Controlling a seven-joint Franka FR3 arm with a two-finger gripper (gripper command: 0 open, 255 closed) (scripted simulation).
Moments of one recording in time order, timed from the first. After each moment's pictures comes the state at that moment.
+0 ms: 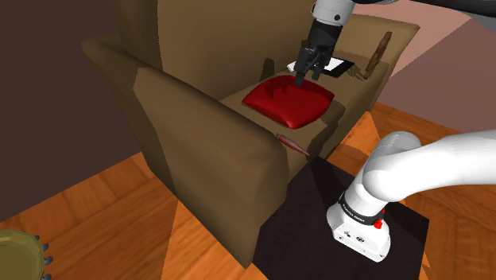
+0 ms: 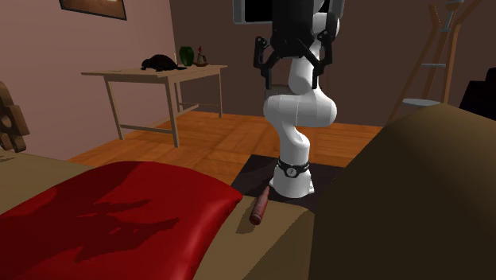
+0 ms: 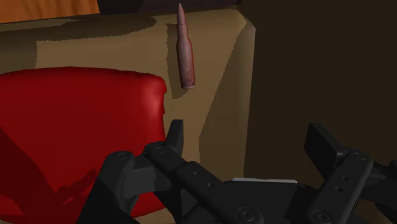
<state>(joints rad) 0.01 -0.82 -0.04 -2.32 0.04 1.57 0.06</state>
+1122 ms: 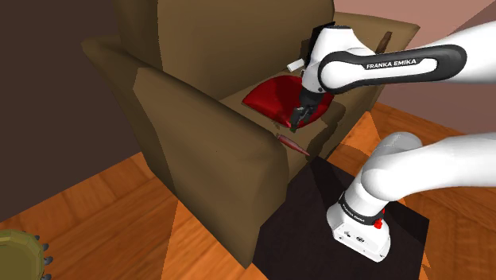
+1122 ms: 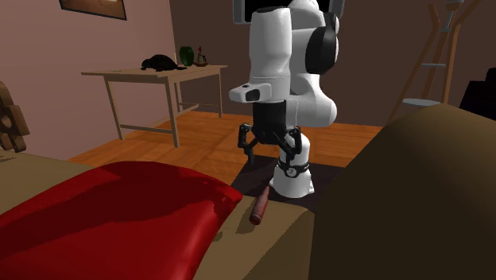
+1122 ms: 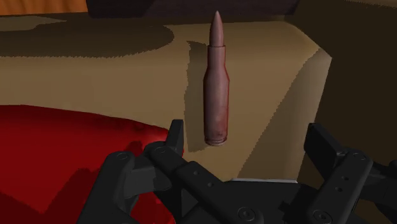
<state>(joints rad) -0.03 -0.83 -0.13 -2.82 -0.05 2.04 -0.07</state>
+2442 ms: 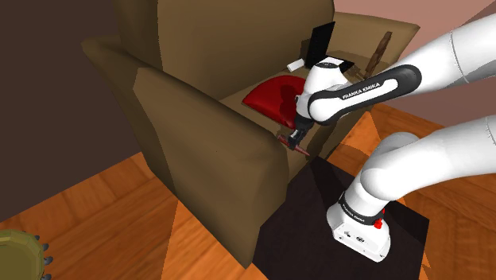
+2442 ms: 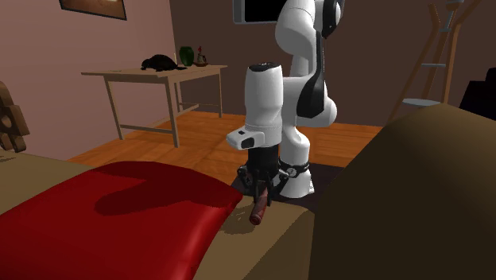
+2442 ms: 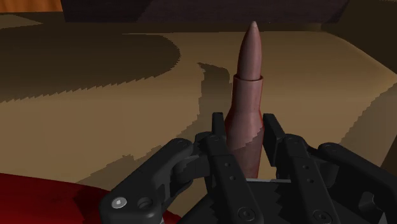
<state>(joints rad) -0.05 -0.64 -0.18 -2.99 -0.09 2.41 -0.12</state>
